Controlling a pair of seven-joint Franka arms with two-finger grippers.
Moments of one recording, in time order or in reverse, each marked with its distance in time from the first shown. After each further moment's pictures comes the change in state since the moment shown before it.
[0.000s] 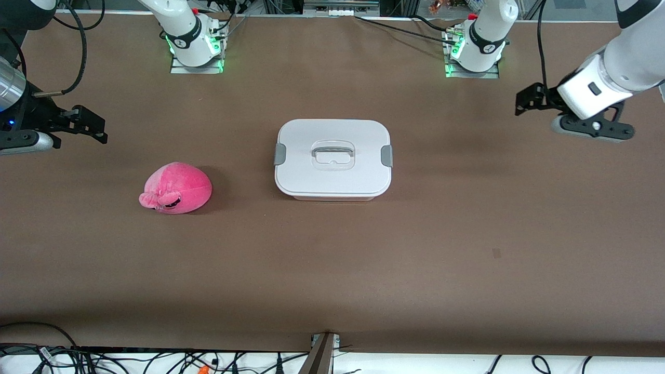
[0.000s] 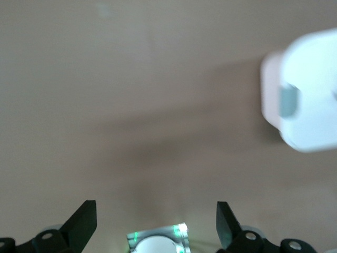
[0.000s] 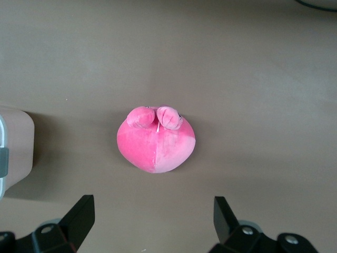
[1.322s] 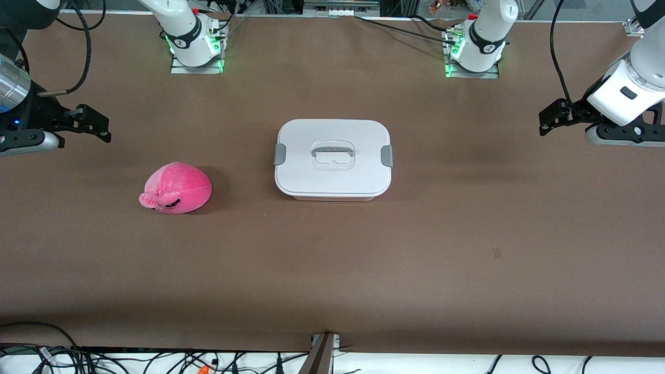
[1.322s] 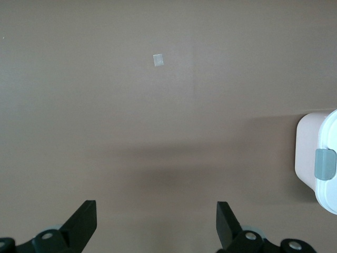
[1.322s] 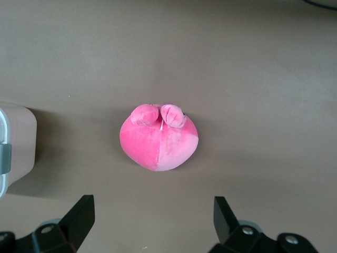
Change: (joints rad) left arm 0.041 -0.006 0.017 -0.001 0.133 0.181 -0.127; right arm 0.002 0.000 0.009 0.000 0.001 -0.011 0.000
